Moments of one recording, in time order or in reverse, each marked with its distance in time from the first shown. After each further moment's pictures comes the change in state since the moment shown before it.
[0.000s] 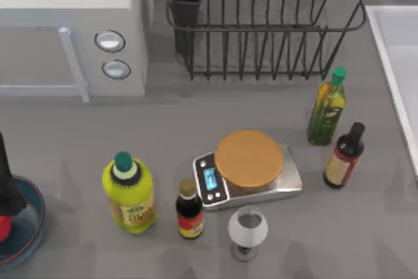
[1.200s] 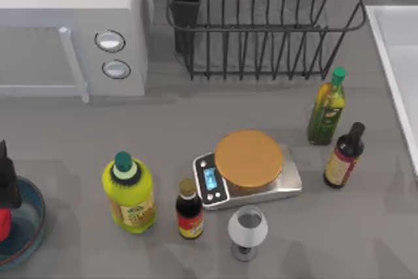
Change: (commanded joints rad) left arm 0.023 0.377 0.280 -0.300 0.000 0.028; right arm 0.000 0.000 0.000 0.000 0.000 0.000
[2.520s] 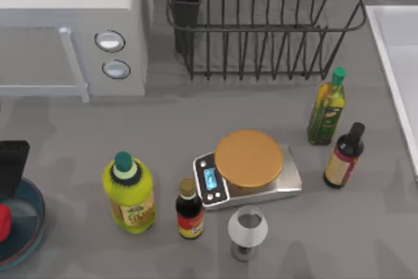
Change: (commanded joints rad) left arm 0.054 1.119 0.712 -0.764 0.000 0.072; right arm 0.000 0.000 0.000 0.000 0.000 0.000
